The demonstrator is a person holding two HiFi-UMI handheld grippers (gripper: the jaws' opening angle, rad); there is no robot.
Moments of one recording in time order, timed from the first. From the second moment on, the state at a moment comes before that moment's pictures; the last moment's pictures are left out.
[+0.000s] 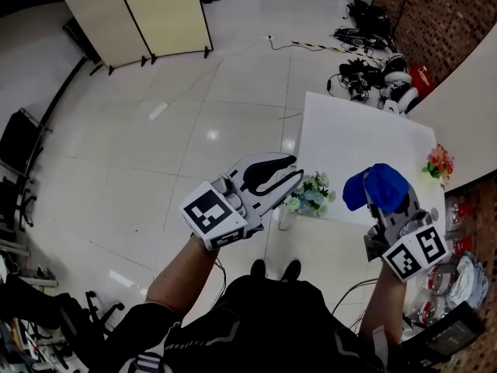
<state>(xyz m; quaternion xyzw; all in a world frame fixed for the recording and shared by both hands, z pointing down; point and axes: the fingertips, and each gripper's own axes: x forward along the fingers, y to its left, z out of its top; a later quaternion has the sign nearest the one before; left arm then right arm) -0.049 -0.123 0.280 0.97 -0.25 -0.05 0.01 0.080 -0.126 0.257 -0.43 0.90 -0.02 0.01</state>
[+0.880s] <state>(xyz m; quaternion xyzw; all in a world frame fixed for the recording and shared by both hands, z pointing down) -0.046 -0.166 0.465 0.99 -0.12 0.11 0.01 0.115 -0.192 0.311 -0.43 0.90 -0.05 -0.02</state>
